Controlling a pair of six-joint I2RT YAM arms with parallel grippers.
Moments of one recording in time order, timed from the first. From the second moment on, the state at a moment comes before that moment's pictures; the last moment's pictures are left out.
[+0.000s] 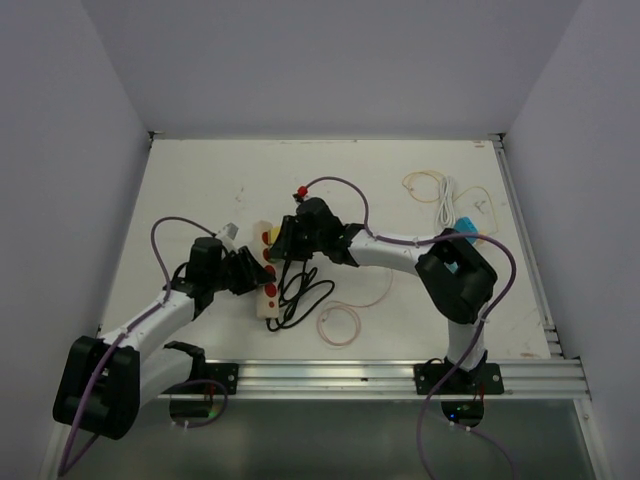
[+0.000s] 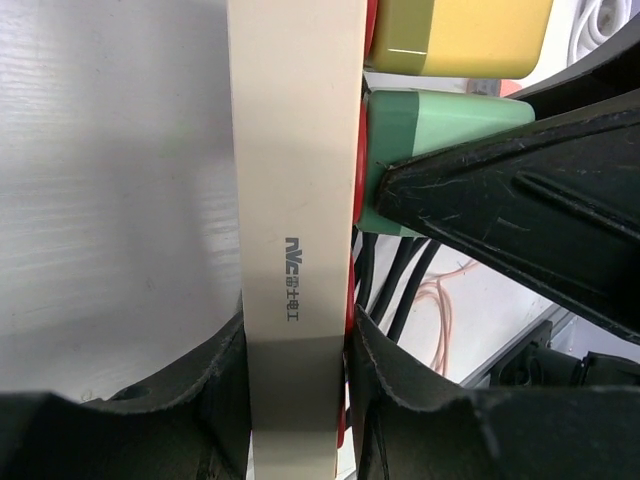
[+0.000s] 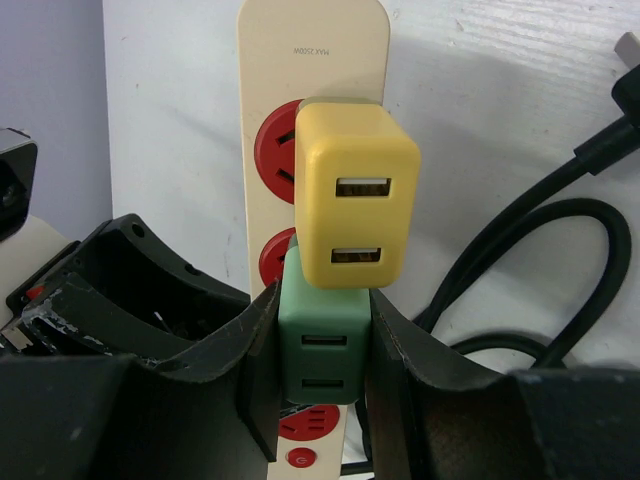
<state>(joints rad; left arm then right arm) -0.24 1.07 0.37 -0.04 0.40 -0.71 0.86 1.92 1.26 0.02 -0.18 0.89</state>
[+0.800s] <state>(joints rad) -0.28 1.11 0.41 -0.10 0.41 -0.76 0.86 1.82 1.09 0.11 -0.14 0.97</state>
